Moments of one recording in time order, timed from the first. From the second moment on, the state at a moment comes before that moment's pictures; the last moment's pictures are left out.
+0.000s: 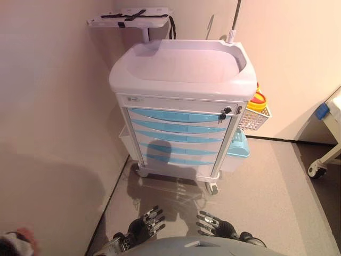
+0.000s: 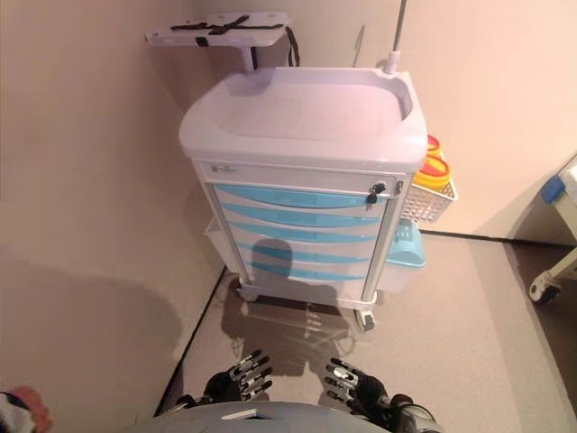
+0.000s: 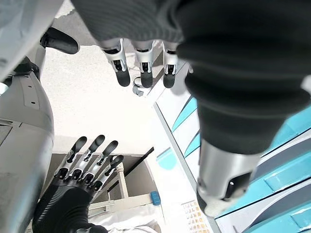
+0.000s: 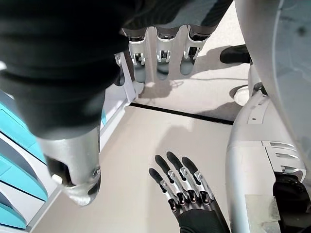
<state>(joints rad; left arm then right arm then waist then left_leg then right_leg) 0.04 0.18 -0.27 1.12 -0.83 0.04 -0.69 0.01 -0.23 0.29 1.18 0.64 -0.02 0.68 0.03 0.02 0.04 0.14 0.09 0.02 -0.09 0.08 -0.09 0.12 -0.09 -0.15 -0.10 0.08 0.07</state>
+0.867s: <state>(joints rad) 0.06 0.17 -0.27 1.13 -0.91 0.02 -0.73 0.00 -0.23 0.29 1.20 0.64 -0.02 0.68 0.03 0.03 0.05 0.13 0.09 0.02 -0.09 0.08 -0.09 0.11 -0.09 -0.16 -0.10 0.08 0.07</state>
